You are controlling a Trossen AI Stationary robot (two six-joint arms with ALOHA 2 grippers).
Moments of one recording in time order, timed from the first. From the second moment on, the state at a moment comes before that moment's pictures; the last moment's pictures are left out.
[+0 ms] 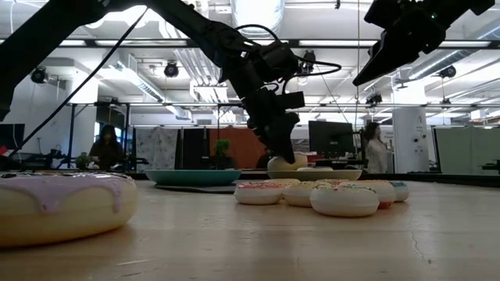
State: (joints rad) left arm 0.25 2.12 1.64 -0.42 -0.11 0.14; right arm -0.06 0.89 0.70 -0.49 0.21 -0.02
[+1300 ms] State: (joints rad) left arm 0.17 1.95 1.69 -0.68 -0.09 0.17; right arm -0.06 0.89 0.70 -0.49 0.20 -0.03
